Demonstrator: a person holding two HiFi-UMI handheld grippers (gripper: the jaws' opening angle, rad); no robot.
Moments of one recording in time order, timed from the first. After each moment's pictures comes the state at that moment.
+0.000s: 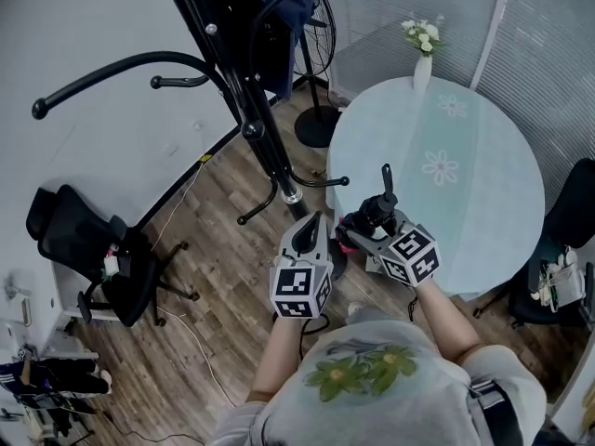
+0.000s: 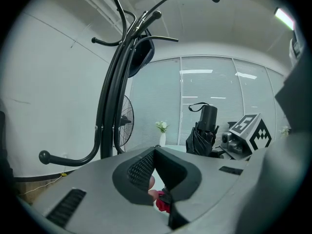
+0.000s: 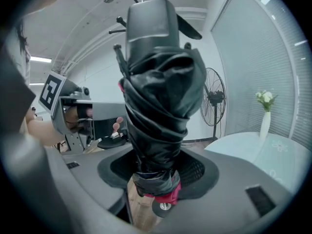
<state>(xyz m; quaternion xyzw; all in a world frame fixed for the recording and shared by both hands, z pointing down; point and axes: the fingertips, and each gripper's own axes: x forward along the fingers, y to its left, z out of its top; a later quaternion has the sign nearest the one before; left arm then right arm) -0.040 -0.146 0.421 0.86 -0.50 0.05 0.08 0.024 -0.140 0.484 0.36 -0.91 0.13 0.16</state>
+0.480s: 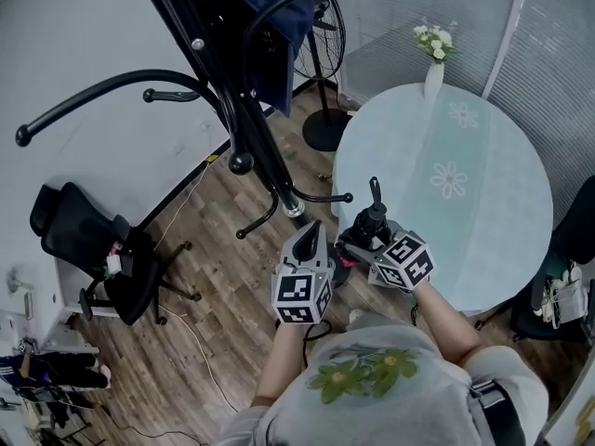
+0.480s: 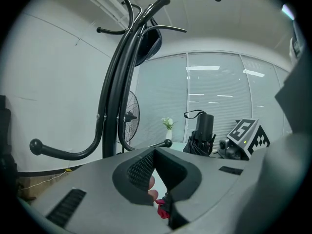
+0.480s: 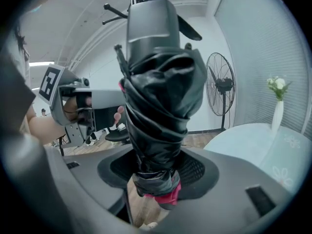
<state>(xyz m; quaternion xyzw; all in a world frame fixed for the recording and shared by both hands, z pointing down) -0.041 -0.176 0.446 0.84 -0.53 0.06 0.10 0.018 -0.165 0.530 0.30 -0.92 0.16 0.20</state>
